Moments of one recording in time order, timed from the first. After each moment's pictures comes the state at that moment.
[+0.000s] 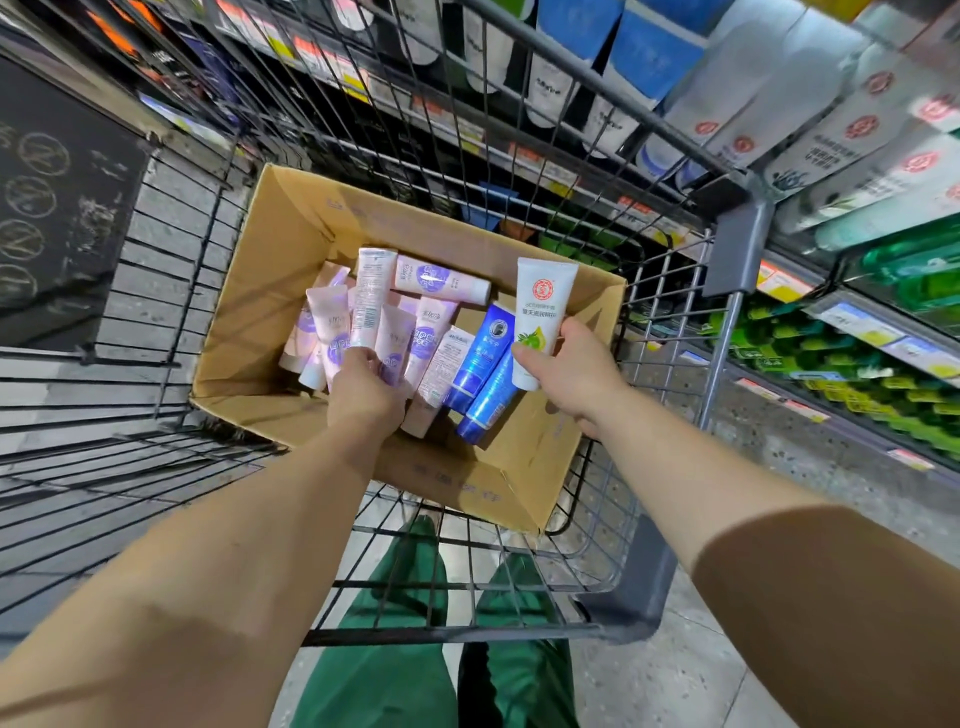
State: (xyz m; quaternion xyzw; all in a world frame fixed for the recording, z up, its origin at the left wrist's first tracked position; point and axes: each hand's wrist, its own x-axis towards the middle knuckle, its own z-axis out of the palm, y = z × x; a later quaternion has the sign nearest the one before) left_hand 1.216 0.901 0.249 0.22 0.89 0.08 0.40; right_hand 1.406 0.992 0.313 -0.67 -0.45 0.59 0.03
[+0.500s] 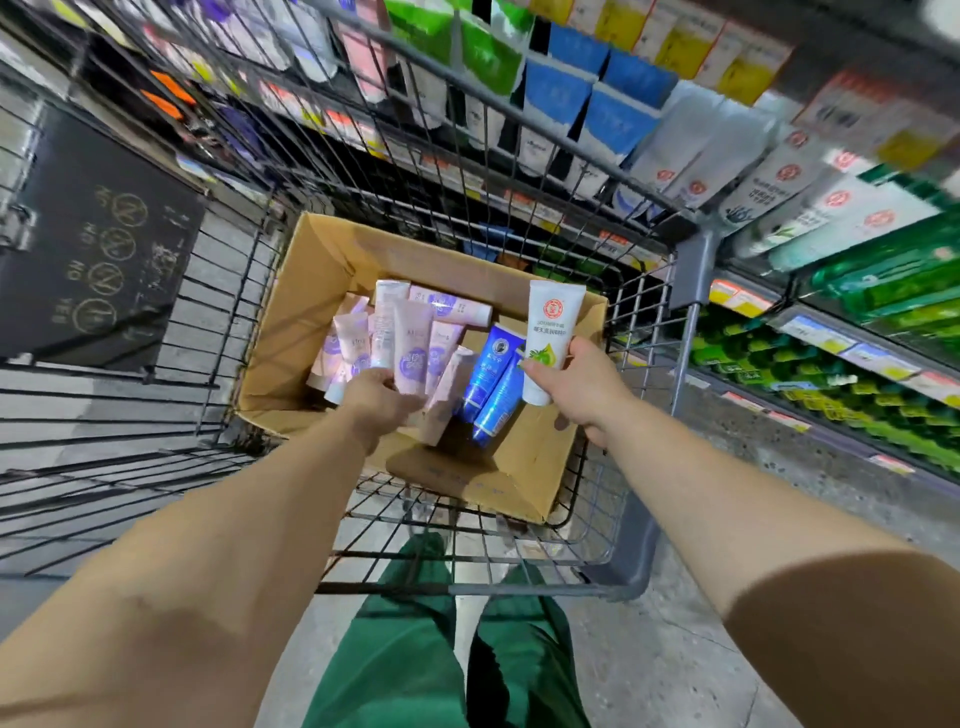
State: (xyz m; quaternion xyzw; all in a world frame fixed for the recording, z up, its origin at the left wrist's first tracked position) left_hand 1.200 0.904 0.301 0.17 0.81 0.16 0.54; right_hand 1.409 0.980 0.360 -0.68 -0.44 0.58 0.05
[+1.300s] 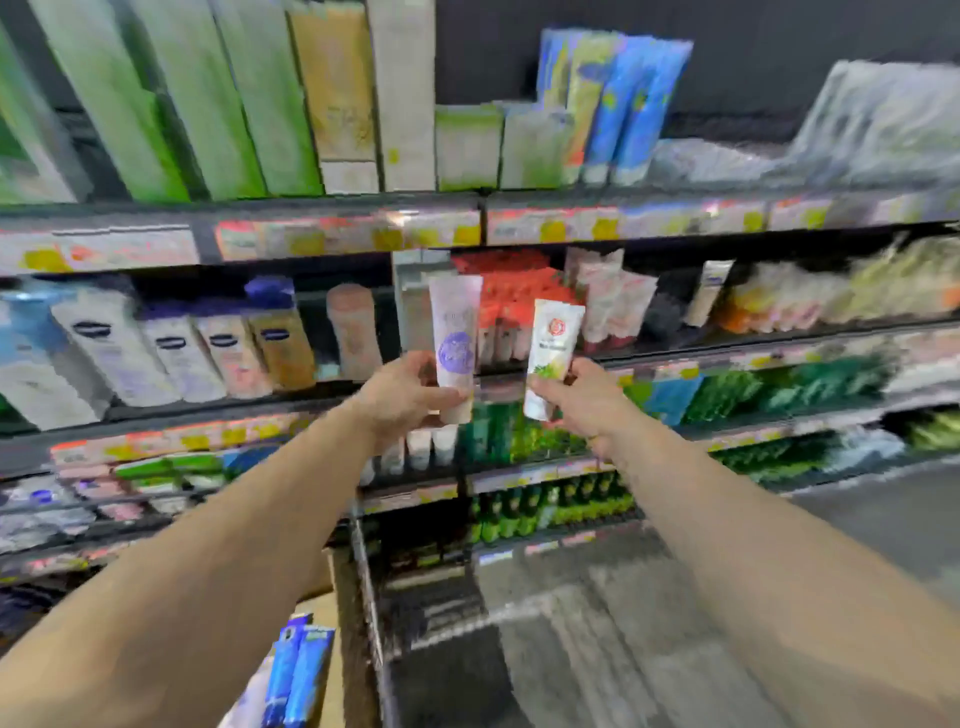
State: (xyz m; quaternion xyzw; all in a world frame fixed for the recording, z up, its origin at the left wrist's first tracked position) left_hand 1.514 1.025 0.659 0.60 0.44 0.26 0.62; right_hand 1.712 0.947 0.673 -0.70 -0.38 0.41 0.44
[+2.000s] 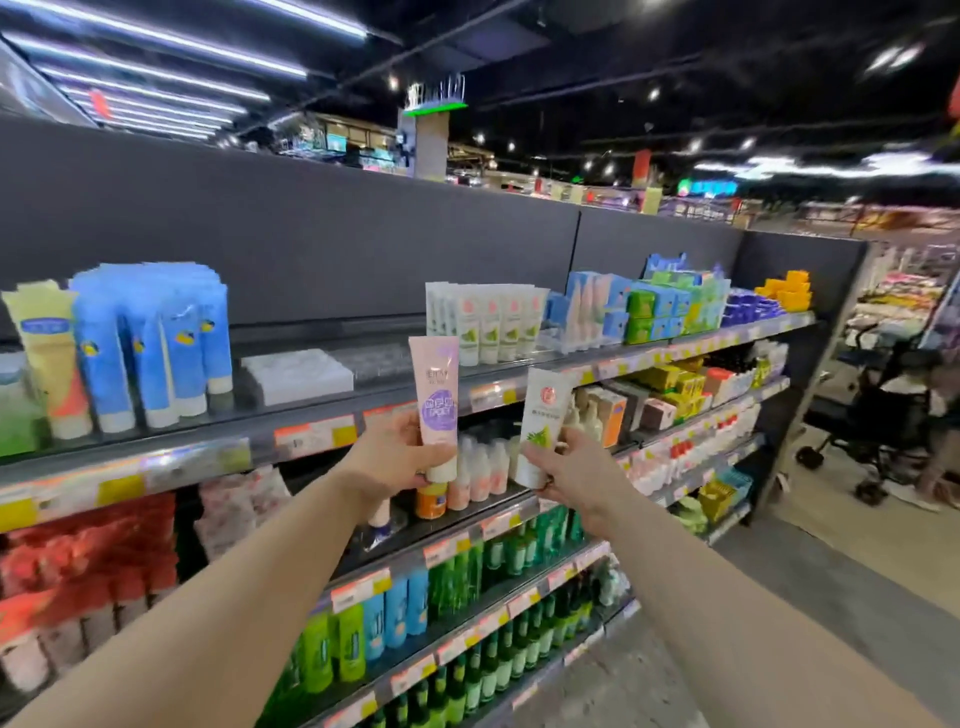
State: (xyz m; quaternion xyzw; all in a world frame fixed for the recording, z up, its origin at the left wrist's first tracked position) left_hand 1.979 0.986 0.793 0.70 0.25 0.26 0.62; right_hand 2.146 0.847 0.787 -0.70 -0.31 0.25 0.60
